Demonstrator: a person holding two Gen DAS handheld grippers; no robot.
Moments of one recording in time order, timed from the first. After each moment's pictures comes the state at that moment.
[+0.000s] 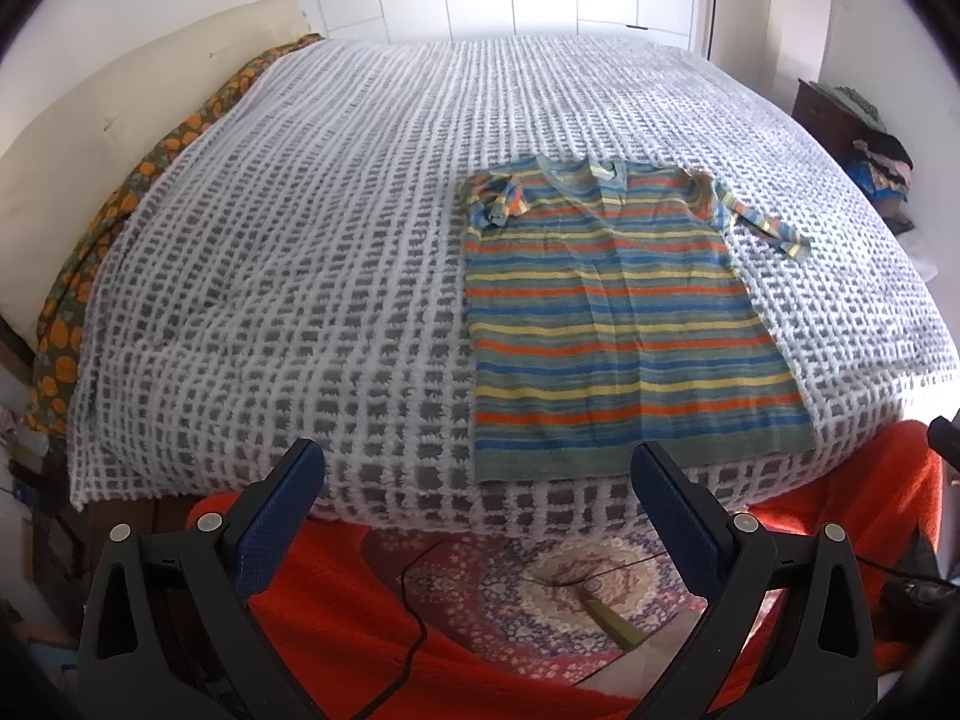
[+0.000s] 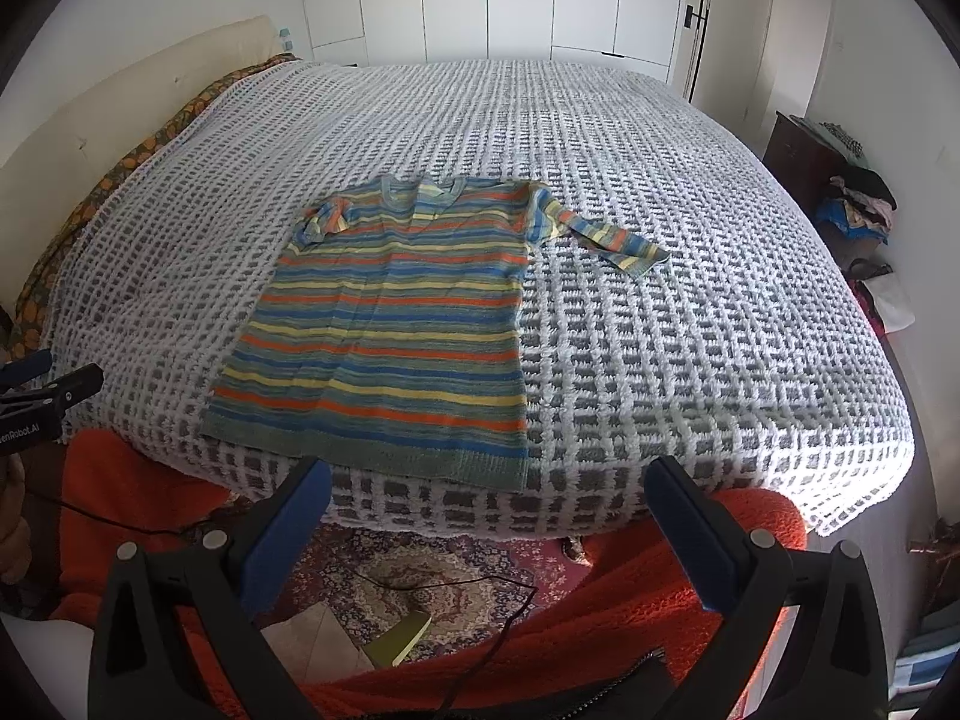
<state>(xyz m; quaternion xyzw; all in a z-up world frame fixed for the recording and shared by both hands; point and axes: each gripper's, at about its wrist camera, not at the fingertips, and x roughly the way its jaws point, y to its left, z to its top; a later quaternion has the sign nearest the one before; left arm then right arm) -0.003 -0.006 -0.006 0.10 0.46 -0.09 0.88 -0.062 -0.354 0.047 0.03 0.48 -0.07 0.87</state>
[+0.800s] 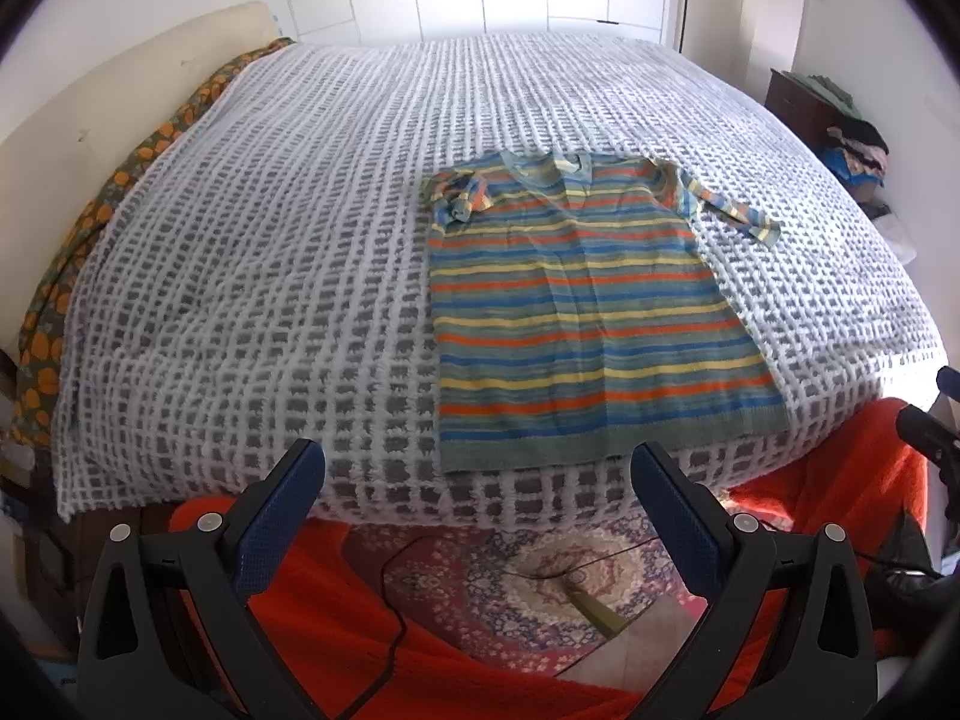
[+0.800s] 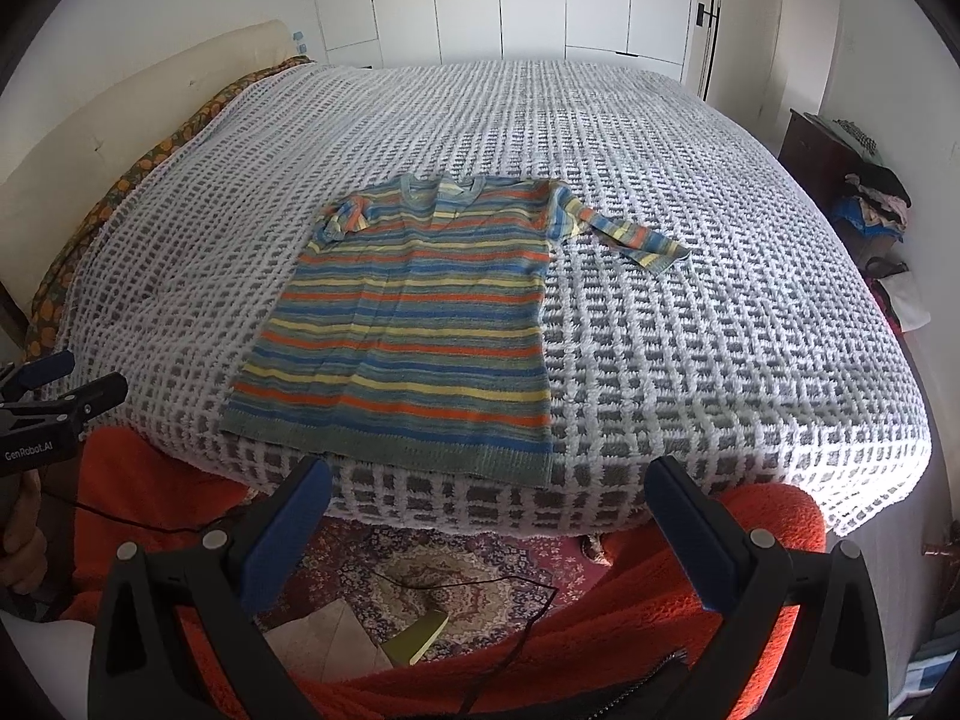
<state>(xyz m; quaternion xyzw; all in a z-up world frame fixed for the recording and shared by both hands) -0.014 -0.023 -0.007 0.11 0.46 -0.13 0.87 -0.066 -0.347 0.042 0.04 0.48 -0.05 0.88</state>
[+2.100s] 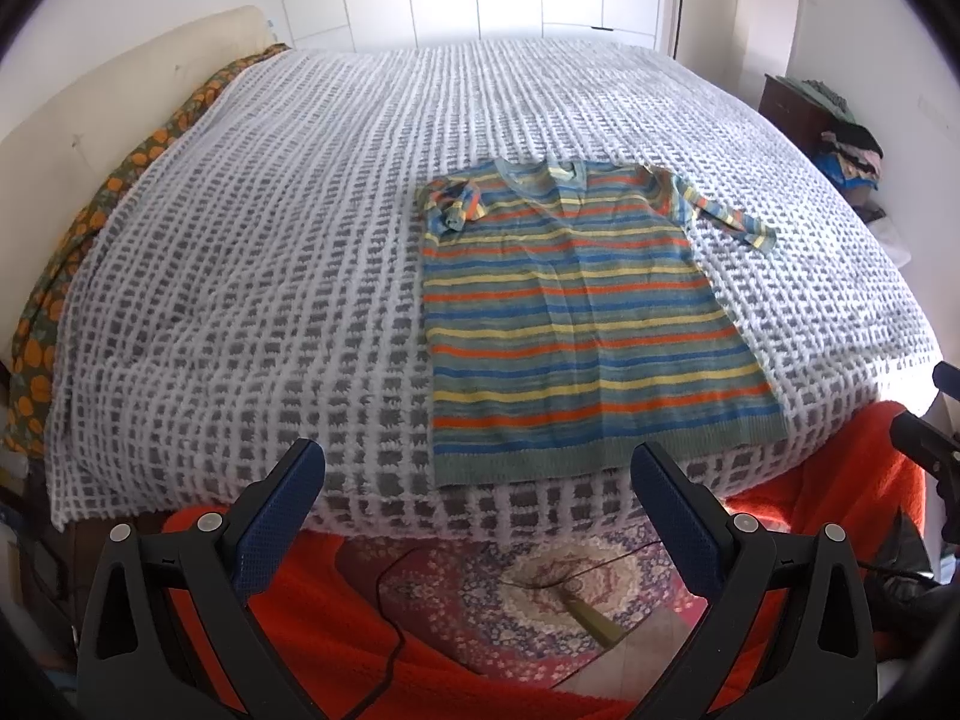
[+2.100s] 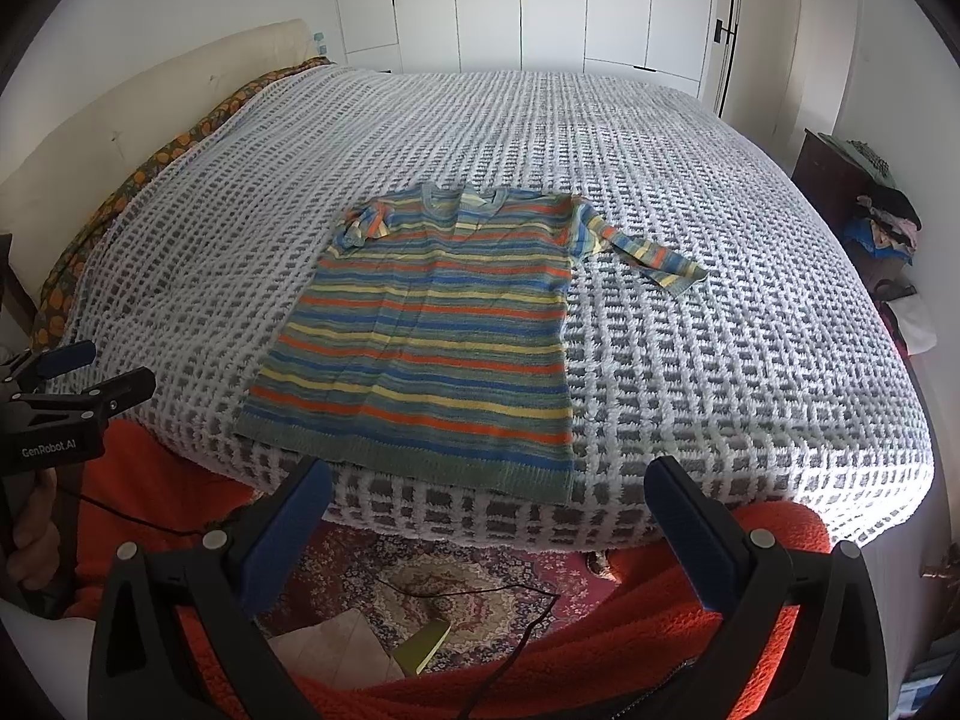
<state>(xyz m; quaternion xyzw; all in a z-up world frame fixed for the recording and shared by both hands) -0.012 -0.024 -0.010 0.10 0.45 -0.13 0.88 -0.060 -0.333 0.047 0.02 0.47 -0.03 0.88</state>
